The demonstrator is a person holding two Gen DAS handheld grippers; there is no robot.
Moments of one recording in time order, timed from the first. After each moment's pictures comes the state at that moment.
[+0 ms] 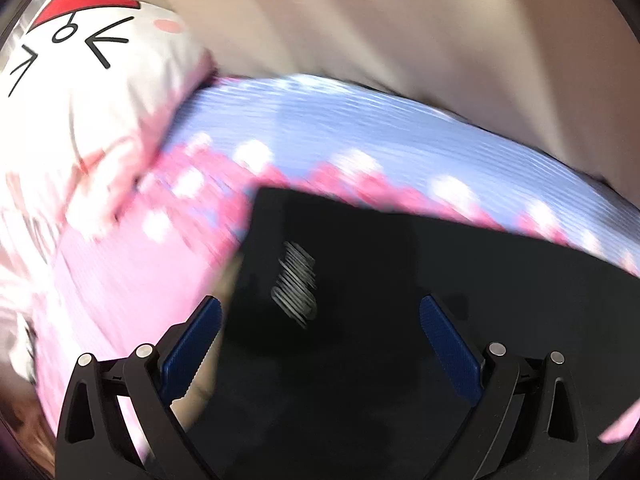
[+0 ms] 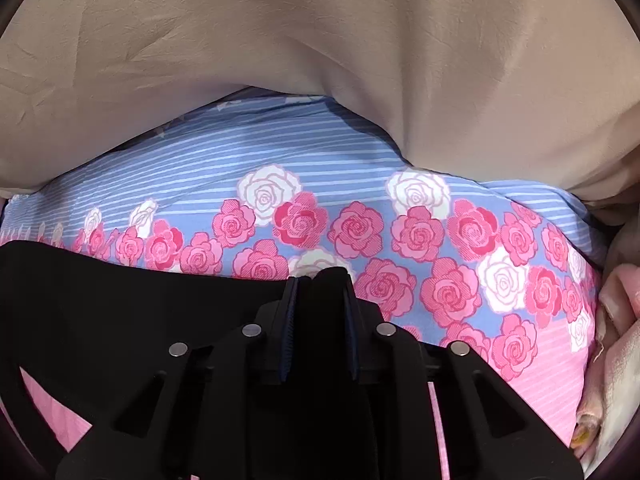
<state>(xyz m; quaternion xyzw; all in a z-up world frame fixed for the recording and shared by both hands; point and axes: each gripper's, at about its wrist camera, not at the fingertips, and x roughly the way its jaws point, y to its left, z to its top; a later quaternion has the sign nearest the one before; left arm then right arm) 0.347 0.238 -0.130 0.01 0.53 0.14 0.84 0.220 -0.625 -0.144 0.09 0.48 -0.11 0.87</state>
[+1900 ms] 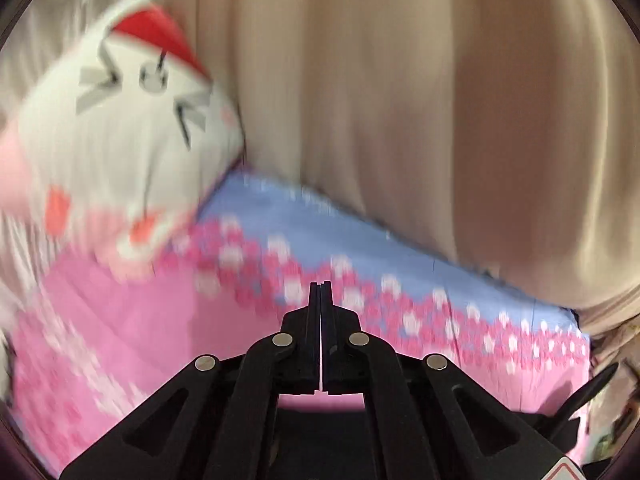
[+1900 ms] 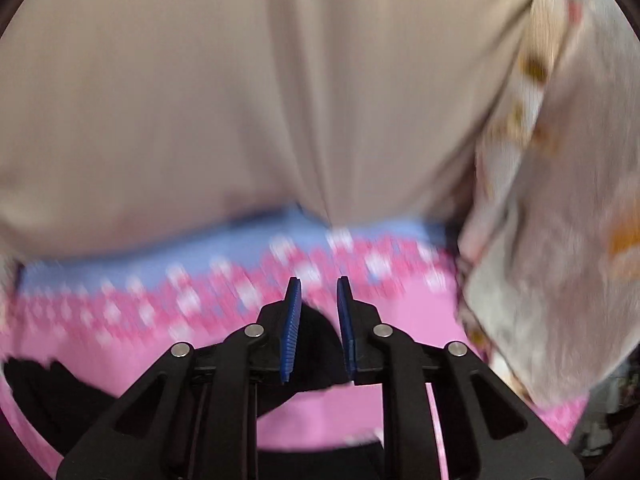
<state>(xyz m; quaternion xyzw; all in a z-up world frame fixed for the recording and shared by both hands) 0.259 0.329 0.047 -0.12 0.40 0.00 0.91 0.083 -0.539 0.053 0.12 0.33 -0.21 0.91</state>
